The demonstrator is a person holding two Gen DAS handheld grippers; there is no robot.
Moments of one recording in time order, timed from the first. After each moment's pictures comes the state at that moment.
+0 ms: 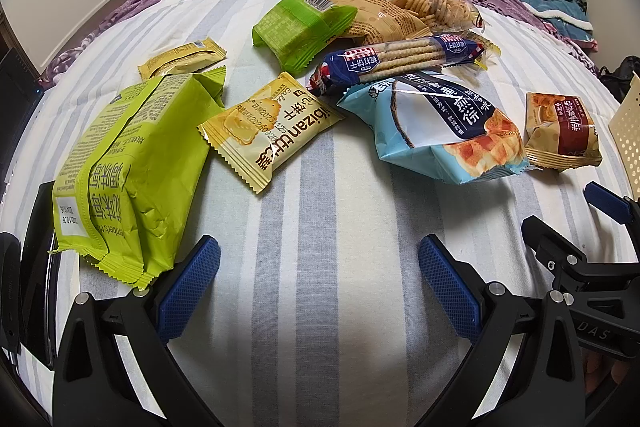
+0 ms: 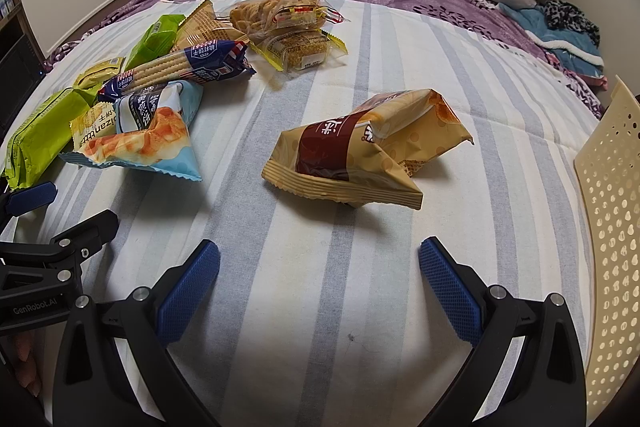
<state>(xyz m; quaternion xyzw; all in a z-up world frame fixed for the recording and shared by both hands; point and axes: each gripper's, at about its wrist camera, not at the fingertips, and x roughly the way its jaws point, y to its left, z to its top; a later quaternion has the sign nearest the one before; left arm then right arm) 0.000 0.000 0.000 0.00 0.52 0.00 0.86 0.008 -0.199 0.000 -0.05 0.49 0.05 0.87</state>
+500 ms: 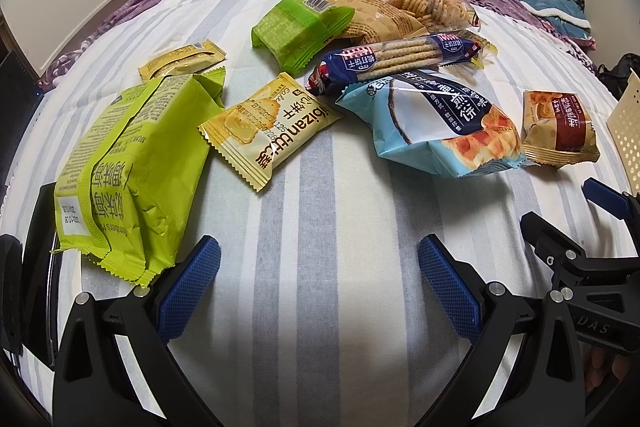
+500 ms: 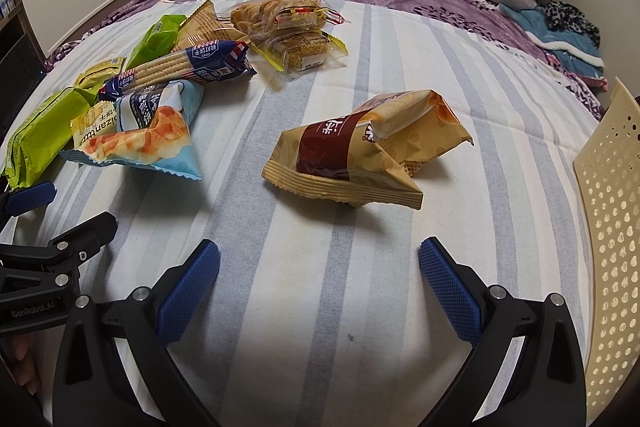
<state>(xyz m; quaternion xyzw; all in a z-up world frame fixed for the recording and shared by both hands) -0.003 0.000 0.003 0.00 0.51 0.00 0.86 0.008 -0.199 0.000 -0.05 0.48 0.05 0.87</state>
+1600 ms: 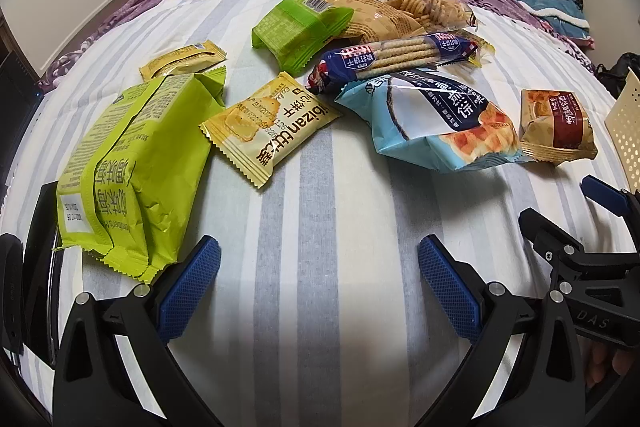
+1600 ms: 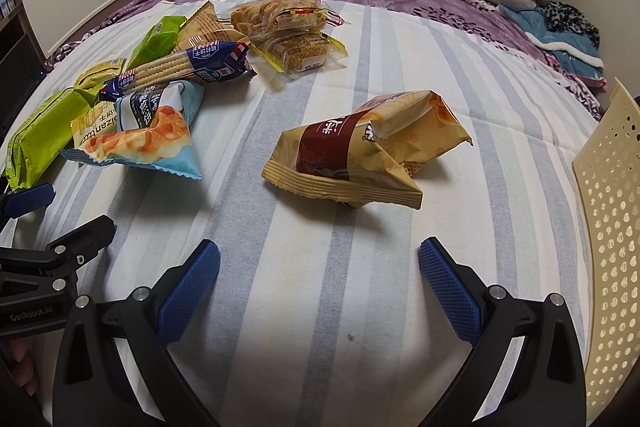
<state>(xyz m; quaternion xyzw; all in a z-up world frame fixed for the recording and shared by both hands) -0.009 -0.004 0.005 0.00 0.51 0.00 0.86 0.006 -0.199 0.001 -0.05 0.48 0.05 0.87</state>
